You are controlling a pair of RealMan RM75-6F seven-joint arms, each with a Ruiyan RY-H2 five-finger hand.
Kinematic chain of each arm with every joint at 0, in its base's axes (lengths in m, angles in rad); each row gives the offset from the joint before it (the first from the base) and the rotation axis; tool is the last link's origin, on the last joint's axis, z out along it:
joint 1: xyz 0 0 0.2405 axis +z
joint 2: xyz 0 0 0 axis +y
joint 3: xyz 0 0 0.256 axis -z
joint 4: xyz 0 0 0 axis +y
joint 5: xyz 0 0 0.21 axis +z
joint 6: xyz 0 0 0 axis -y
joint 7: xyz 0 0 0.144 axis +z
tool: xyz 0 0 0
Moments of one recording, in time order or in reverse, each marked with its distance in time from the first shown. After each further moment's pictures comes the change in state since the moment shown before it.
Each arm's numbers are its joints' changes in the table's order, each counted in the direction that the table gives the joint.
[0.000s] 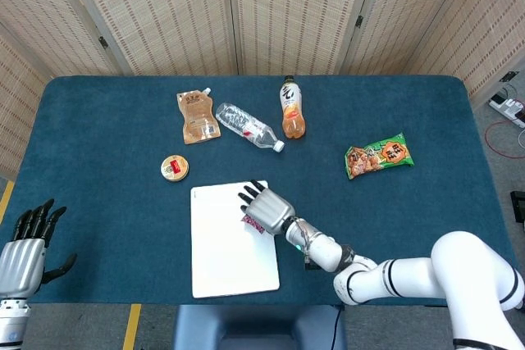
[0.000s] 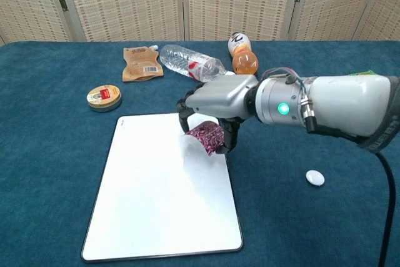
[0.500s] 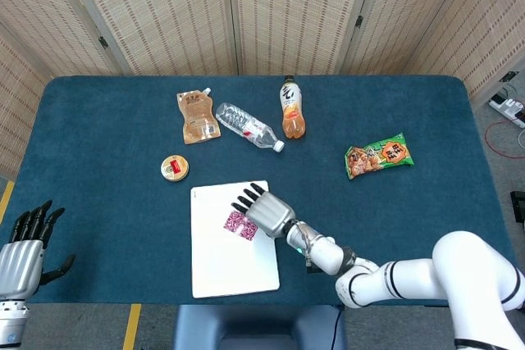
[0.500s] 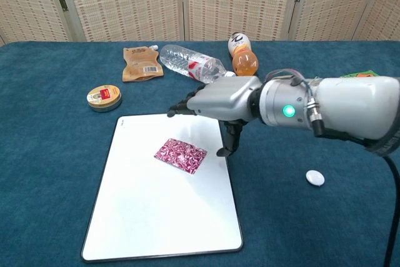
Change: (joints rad) left arm 0.002 -0.002 -0.002 0.004 0.004 0.000 -0.003; right arm -0.027 0.049 0.022 -0.053 -0.036 -0.042 0.024
